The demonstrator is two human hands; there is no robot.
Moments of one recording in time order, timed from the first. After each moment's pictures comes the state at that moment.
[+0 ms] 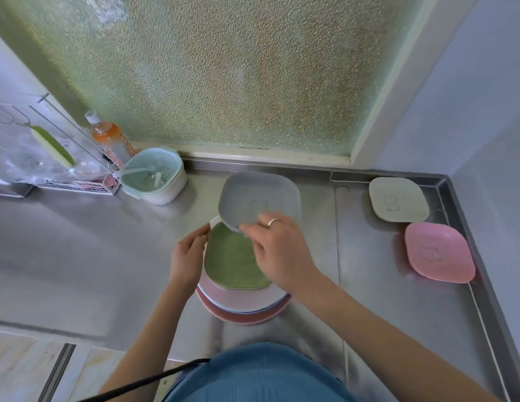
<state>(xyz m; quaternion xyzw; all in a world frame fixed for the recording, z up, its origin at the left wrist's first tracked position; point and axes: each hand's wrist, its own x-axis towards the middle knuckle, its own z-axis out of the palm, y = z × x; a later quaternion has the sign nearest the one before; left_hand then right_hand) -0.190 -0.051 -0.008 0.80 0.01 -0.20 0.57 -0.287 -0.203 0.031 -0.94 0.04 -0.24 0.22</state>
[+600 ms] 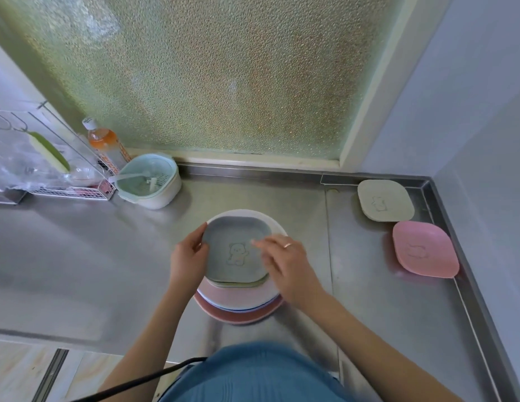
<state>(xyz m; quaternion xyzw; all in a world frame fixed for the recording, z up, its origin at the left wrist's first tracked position) -0.201 -0.055 -0.007 0.86 -0.06 -0.14 0.49 -0.328 -0.212 -0.009 -0.92 0.07 -0.18 0.35</state>
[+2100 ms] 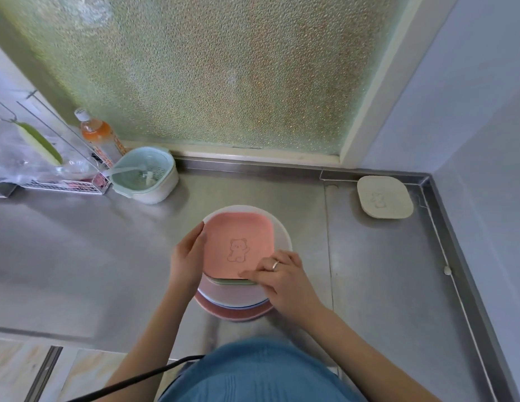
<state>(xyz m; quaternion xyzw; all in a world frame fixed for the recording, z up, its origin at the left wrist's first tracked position) -0.202 -0.052 -0.020 0.79 -0.01 -0.19 0.58 -0.343 -0.197 -0.031 -0.96 0.00 -0.14 0.22</state>
